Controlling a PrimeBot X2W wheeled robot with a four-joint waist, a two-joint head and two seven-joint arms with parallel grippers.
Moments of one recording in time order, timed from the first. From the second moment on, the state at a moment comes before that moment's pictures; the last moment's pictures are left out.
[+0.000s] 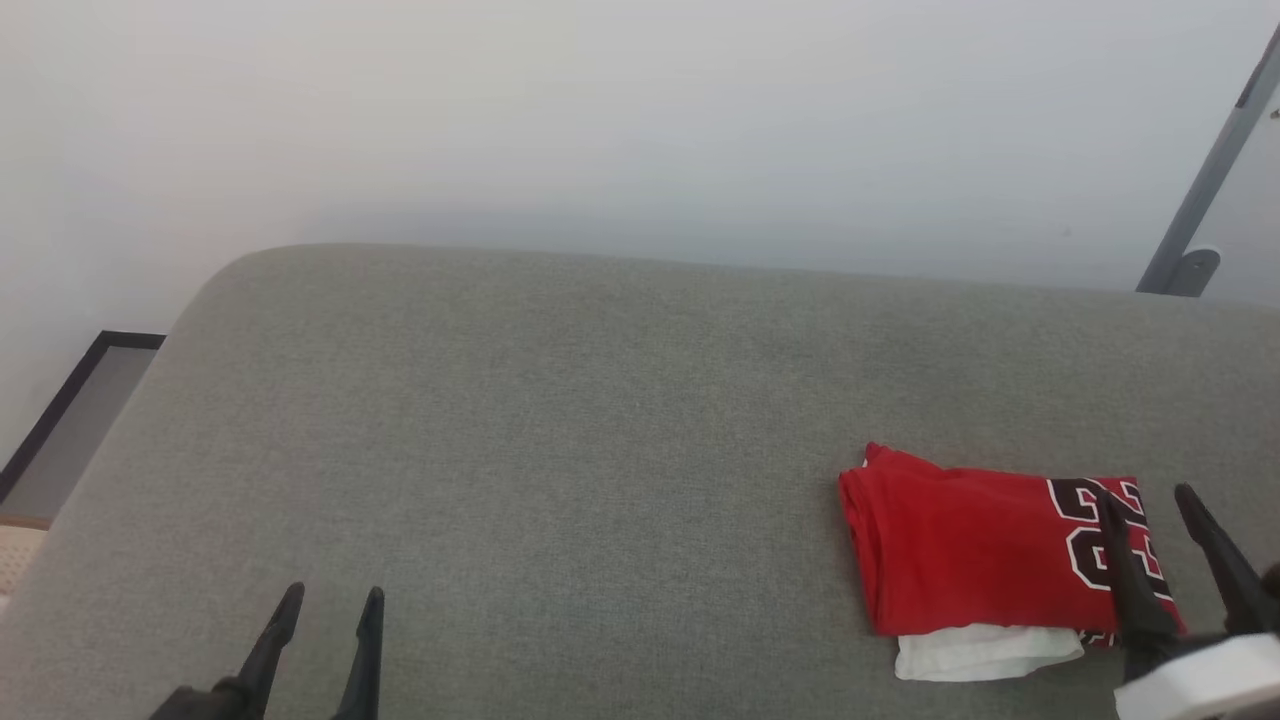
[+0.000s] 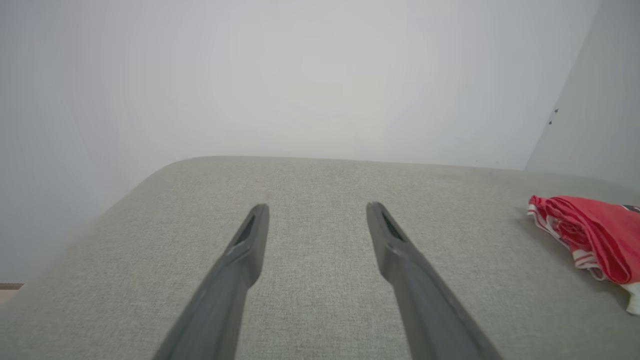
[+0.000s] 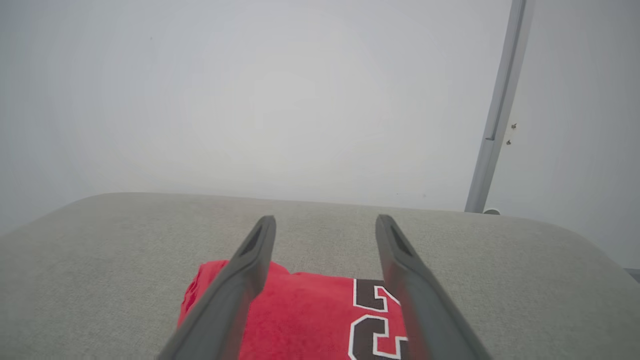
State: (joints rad) left arm 0.19 0.19 0.02 0.06 -0.26 -0.13 -0.26; right arm 0.04 -0.33 -0.01 0.18 0.41 0.13 -0.26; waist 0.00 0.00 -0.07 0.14
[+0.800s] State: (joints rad) left arm 0.27 0.15 0.05 -0.02 -0.22 -0.13 -0.26; right arm 0.19 -0.22 -0.14 0.01 0.35 0.13 -0.24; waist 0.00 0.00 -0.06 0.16
